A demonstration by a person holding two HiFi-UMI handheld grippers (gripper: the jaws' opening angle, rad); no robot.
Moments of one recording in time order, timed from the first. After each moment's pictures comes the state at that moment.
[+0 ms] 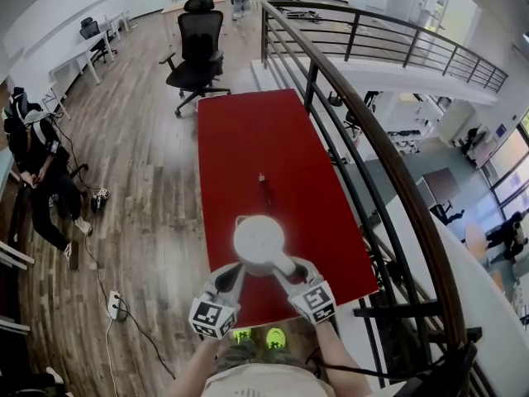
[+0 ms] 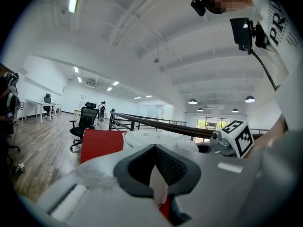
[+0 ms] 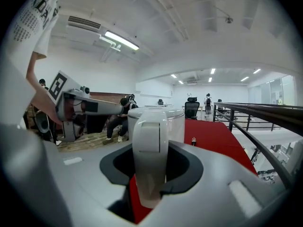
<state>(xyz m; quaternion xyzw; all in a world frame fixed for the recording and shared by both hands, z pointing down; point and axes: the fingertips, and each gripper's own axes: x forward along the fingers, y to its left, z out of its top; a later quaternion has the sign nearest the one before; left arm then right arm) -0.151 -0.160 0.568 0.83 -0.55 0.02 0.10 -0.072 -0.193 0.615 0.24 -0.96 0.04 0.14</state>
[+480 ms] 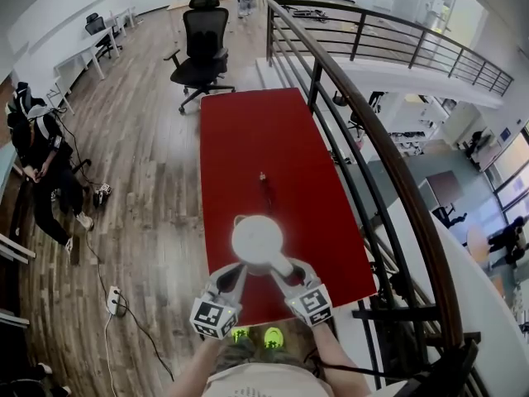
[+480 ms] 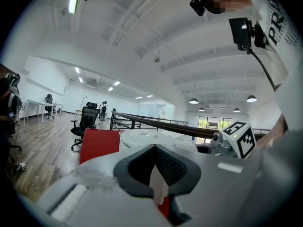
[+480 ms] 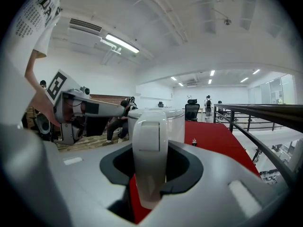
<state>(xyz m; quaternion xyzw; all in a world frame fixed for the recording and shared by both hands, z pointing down) -0.143 -0.161 0.571 0.82 -0.56 0.02 0.10 -0.075 -0.190 0.616 0.24 -0.96 0.04 0.13</state>
